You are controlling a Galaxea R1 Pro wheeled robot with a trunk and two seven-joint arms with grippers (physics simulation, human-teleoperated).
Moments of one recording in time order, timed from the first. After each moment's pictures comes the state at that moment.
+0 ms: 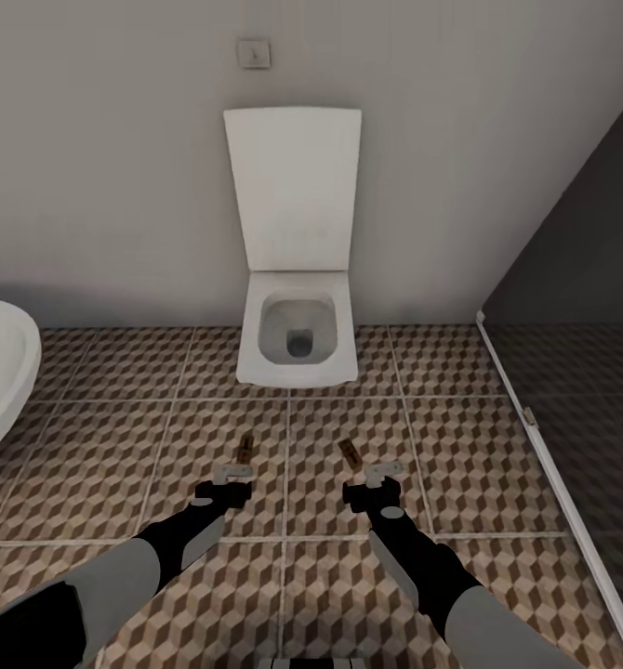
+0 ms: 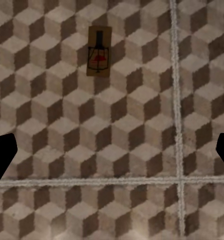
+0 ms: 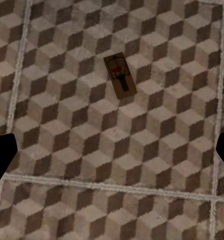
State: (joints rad) left arm -0.85 0.04 -1.04 -0.32 0.98 -0.01 0.28; right arm -0.63 0.05 0.53 -0.70 -0.32 0.19 -0.32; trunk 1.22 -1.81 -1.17
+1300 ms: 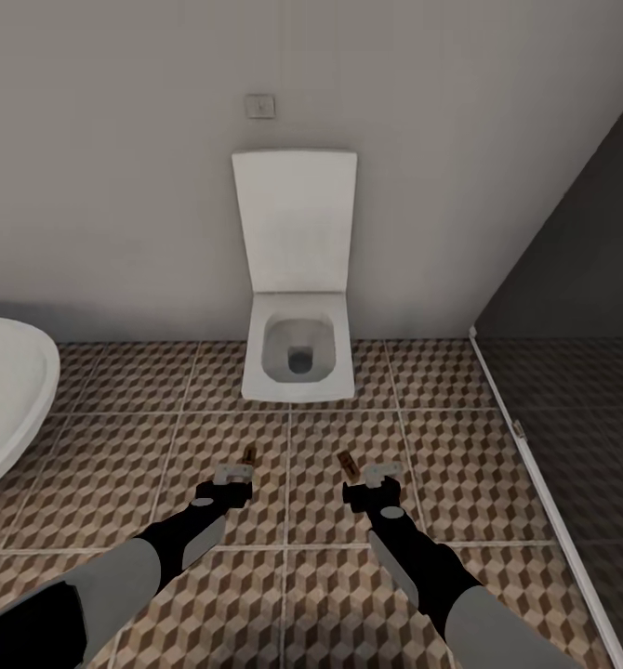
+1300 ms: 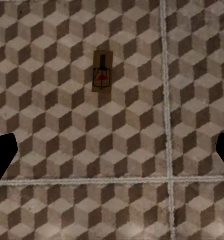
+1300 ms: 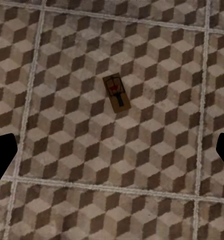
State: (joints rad) left arm -0.85 0.04 -1.04 -0.32 0.98 -0.01 0.28; right arm -0.63 0.05 0.53 -0.70 -0.32 0.19 -0.32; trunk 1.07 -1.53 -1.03
